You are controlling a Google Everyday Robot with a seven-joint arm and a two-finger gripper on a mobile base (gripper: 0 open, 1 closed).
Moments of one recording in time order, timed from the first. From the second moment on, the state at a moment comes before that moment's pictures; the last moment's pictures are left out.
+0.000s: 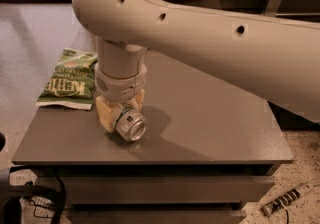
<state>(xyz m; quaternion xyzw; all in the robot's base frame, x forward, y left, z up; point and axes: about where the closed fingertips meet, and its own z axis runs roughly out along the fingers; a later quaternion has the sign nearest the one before) 0.459 0.086 0.832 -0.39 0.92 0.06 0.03</state>
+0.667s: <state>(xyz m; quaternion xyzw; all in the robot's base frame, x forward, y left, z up) 0.458 0.087 0.831 -0.39 0.92 0.06 0.03</state>
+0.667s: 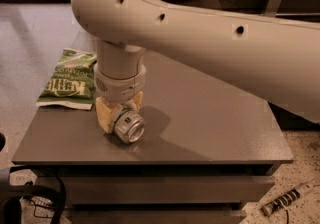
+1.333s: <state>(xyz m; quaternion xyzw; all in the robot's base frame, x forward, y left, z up) 0.459 0.084 0.839 -0.40 0.91 0.06 0.05</state>
